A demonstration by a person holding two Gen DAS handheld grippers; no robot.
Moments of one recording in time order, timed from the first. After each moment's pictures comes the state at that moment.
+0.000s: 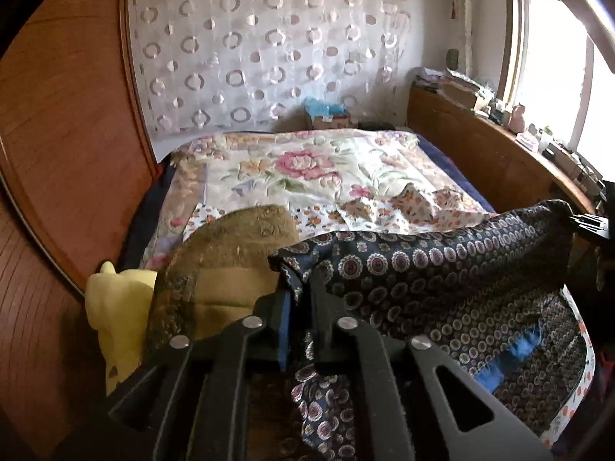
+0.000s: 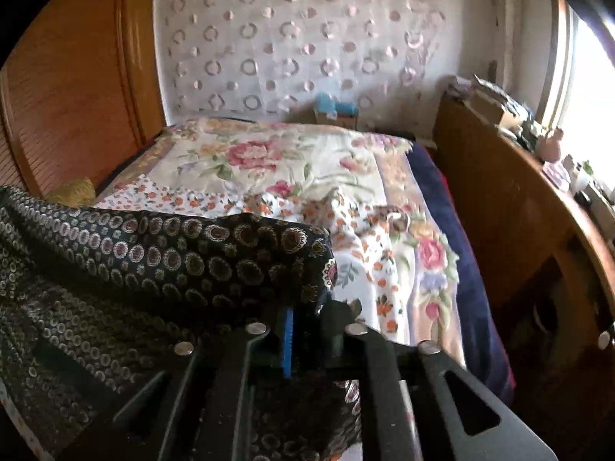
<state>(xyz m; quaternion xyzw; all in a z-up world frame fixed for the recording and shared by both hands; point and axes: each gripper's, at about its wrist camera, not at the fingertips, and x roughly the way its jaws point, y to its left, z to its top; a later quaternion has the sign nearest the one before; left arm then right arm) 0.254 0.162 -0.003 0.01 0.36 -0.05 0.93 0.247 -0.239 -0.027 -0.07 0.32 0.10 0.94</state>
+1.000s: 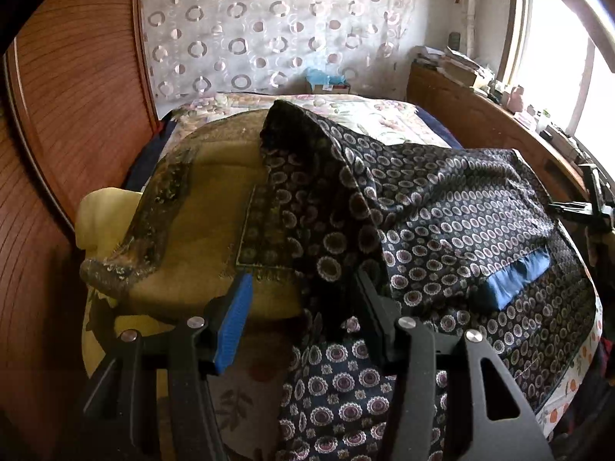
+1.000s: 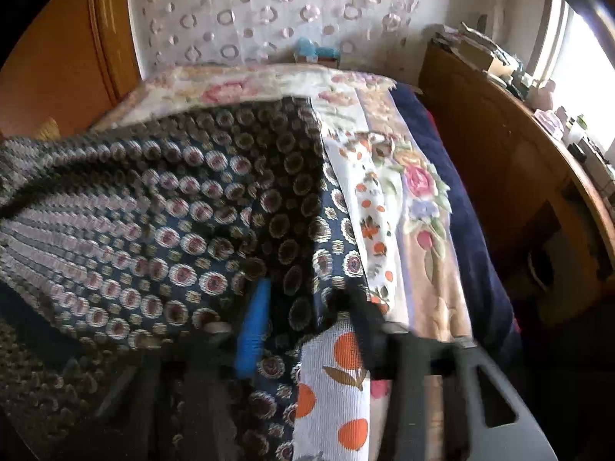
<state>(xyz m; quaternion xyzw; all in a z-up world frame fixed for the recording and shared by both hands) 0.175 0.168 -0.086 -0.01 0.40 -0.05 0.92 0.281 -0.266 -0.066 -0.08 0.41 0.08 0.90</state>
